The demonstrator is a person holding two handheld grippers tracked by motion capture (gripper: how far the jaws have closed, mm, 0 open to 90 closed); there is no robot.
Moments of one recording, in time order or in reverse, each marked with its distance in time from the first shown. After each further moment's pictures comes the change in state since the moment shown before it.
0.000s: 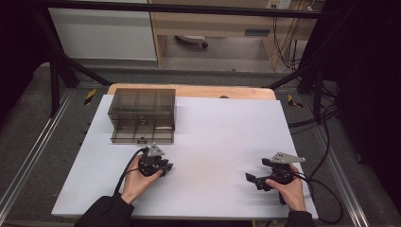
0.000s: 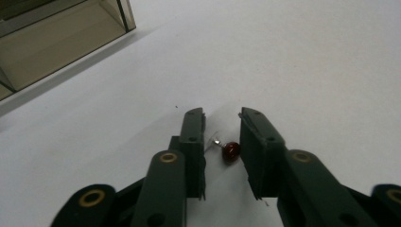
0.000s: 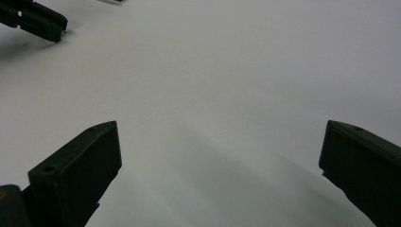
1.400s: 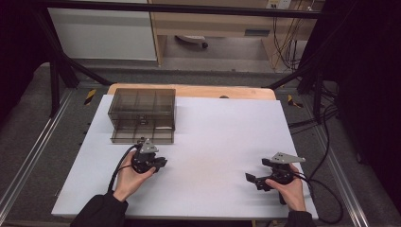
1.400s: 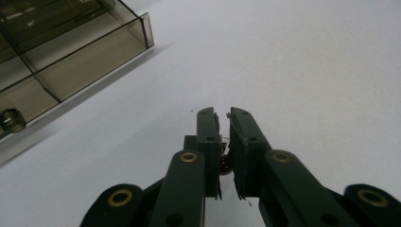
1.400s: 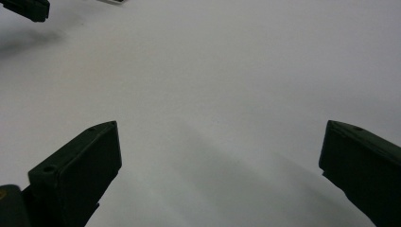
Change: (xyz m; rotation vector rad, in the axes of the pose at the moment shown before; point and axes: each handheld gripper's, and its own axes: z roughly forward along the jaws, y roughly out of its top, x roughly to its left) left arm 0.011 0.008 -0.025 -0.013 -0.014 0.014; right arm 0.000 0.000 0.000 0.000 0.002 0.000
